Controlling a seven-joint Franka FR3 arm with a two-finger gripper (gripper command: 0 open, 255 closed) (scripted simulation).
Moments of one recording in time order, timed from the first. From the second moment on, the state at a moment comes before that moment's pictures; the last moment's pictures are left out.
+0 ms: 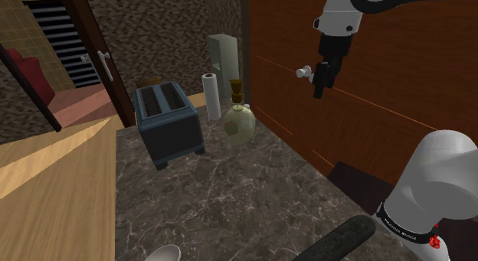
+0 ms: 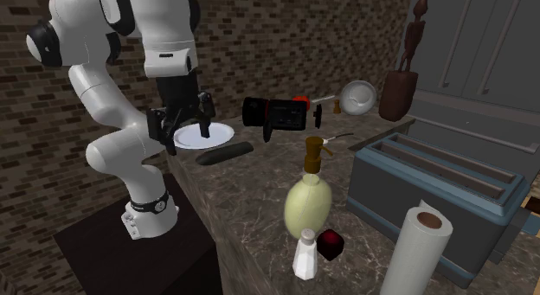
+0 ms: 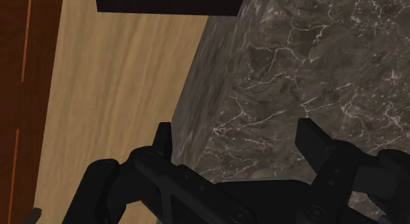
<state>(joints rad) 0.02 -0.76 -0.06 -2.34 -0.02 1.58 -0.07</state>
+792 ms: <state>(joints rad) 0.06 -0.38 0.04 -2.00 0.03 1.60 0.07</state>
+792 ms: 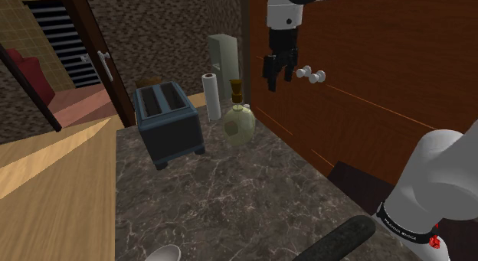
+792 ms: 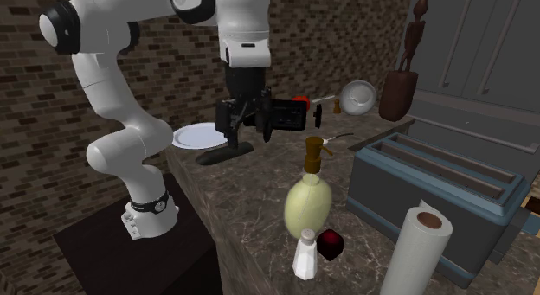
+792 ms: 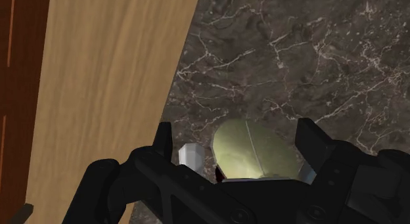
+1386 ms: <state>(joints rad) 0.09 0.01 0.10 -1.55 0.02 1.50 0.18</state>
